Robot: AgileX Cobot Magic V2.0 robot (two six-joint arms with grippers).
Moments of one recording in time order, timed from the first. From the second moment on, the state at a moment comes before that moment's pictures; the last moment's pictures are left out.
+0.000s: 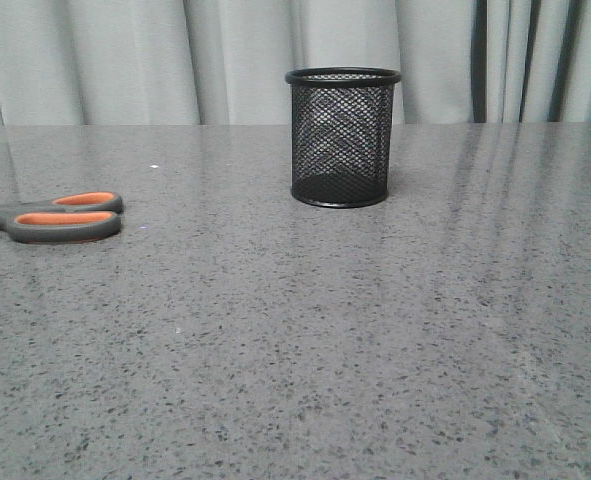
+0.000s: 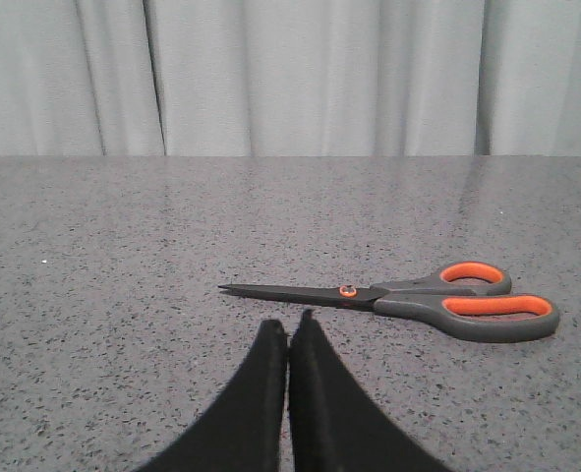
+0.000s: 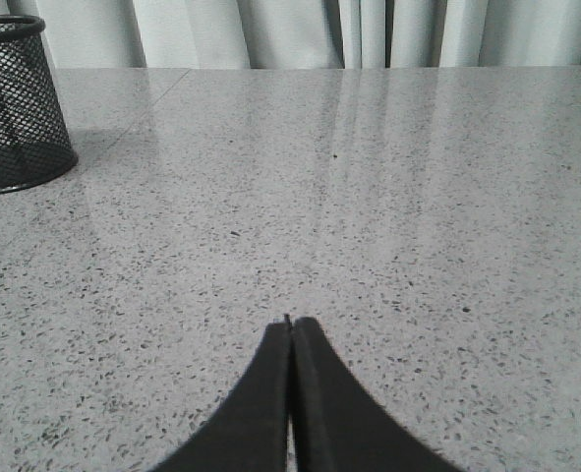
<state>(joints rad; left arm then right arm) -0.09 0.00 0.00 -0.07 0.12 0.04 0.06 -0.01 0.01 0.04 0.23 -0.03</state>
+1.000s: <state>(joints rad) -0.09 0.00 0.00 -0.17 0.12 0.04 0.06 -0.01 0.01 0.18 0.16 -0.04</state>
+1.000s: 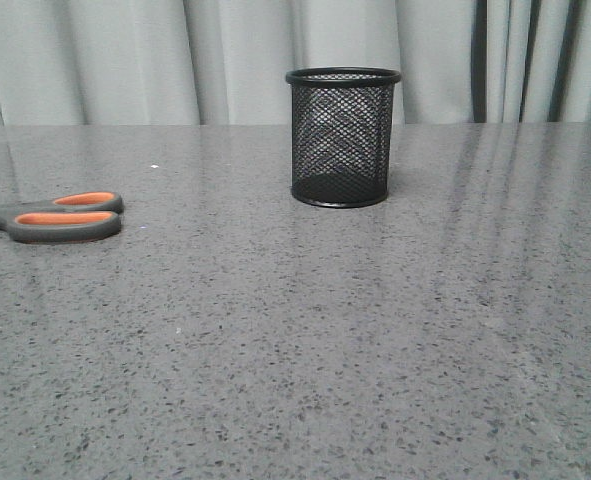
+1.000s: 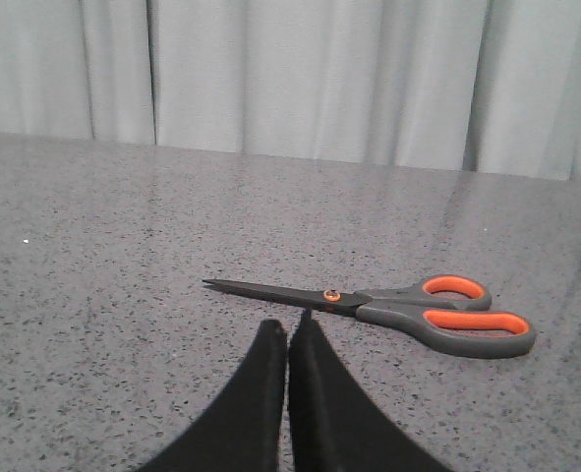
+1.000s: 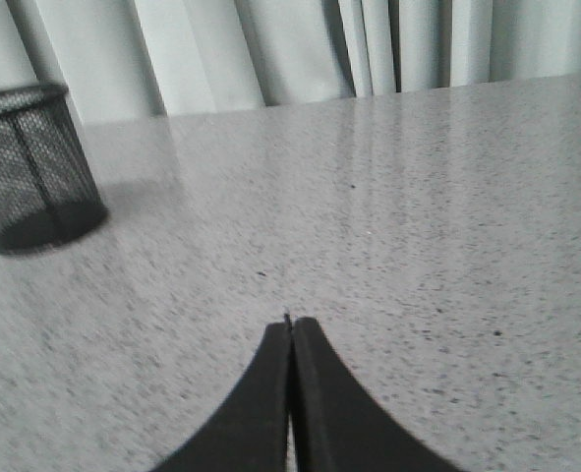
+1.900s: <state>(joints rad) -0.09 0.00 -0.12 -0.74 0.20 0.03 0.06 0.04 -0.15 0.65 0.31 -0.03</state>
